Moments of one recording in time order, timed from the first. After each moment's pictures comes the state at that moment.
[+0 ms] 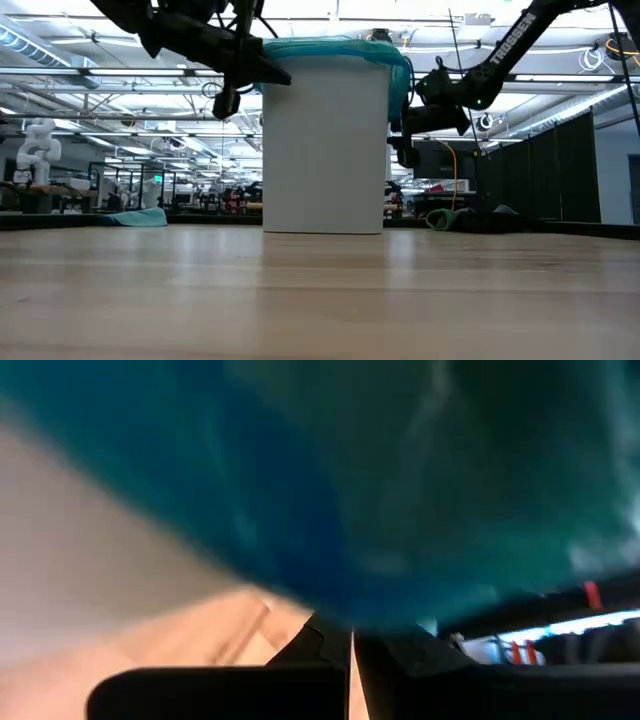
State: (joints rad) left arm 0.39 1.20 0.79 0.04 0.38 -0.83; right arm -0.99 1.79 1.14 0.26 -1.12 0.95
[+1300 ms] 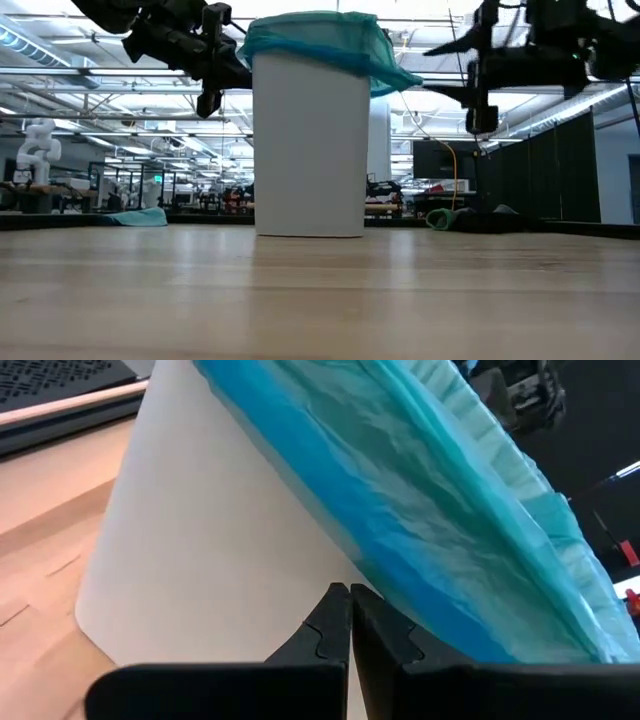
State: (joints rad) left arm 0.70 1.10 0.79 -0.12 0.65 -0.49; right arm -0.54 0.88 0.31 0.62 -0.40 1.35
